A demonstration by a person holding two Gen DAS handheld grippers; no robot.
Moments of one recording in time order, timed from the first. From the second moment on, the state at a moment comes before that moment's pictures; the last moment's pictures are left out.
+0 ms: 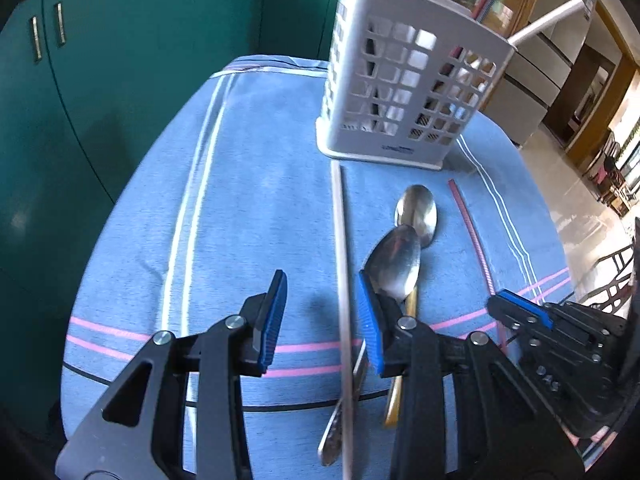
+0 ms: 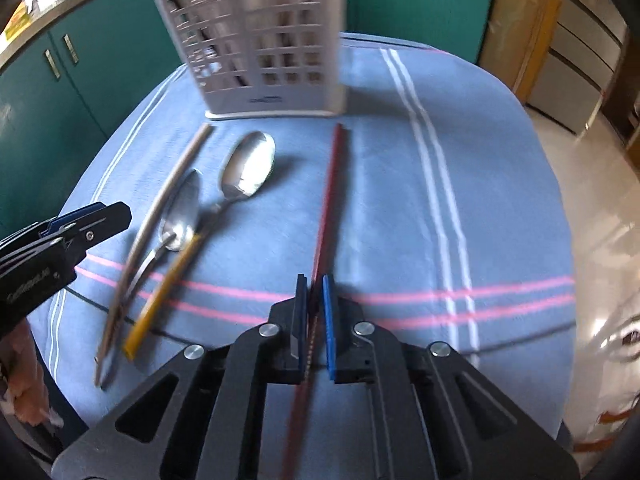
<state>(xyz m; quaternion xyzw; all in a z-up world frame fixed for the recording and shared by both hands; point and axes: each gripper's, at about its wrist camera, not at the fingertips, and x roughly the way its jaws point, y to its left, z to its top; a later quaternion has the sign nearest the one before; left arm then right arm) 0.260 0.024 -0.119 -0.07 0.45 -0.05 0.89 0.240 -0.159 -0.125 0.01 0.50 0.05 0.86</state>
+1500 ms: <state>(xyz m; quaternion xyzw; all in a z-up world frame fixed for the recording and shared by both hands) 0.273 0.019 -0.128 -0.04 0.49 -0.06 0.87 0.229 -0.172 -0.122 0.01 0.50 0.08 0.86</state>
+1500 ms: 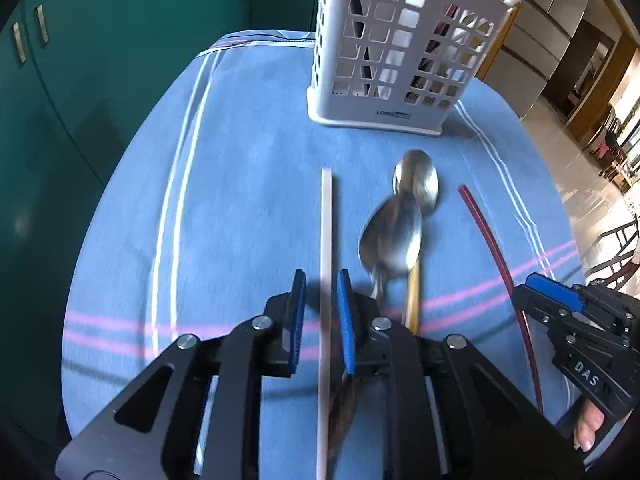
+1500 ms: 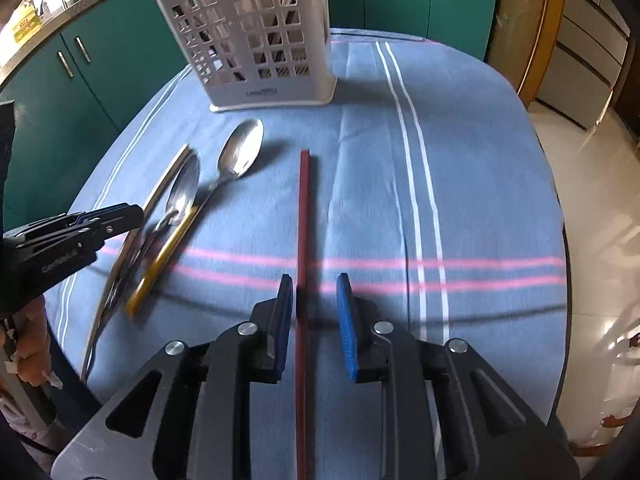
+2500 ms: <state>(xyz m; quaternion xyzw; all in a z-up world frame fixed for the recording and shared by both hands) 0.309 0.007 -0.126 0.01 0.49 -0.03 0.87 0.316 -0.153 -0.128 -0.05 0.52 0.07 0.85</state>
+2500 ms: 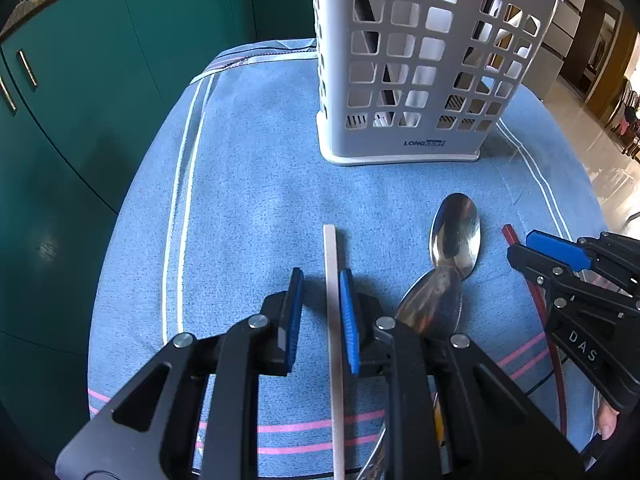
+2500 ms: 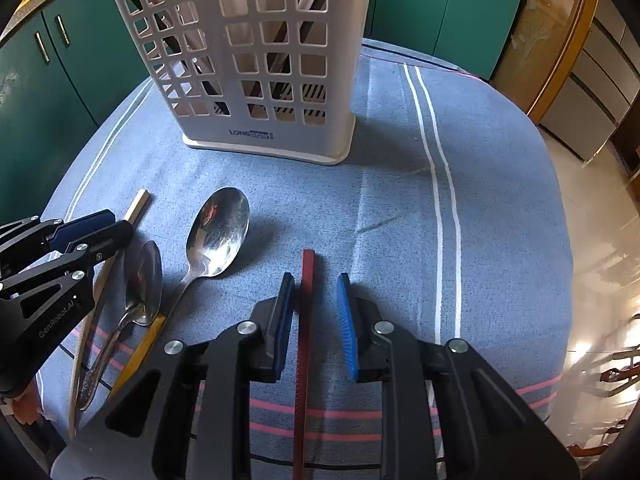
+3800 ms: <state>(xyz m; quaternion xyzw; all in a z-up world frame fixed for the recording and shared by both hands) 0.221 0.031 0.034 -0.04 0.32 -0.06 0.94 0.207 -0.171 0.040 -0.01 0.32 0.10 0.94</state>
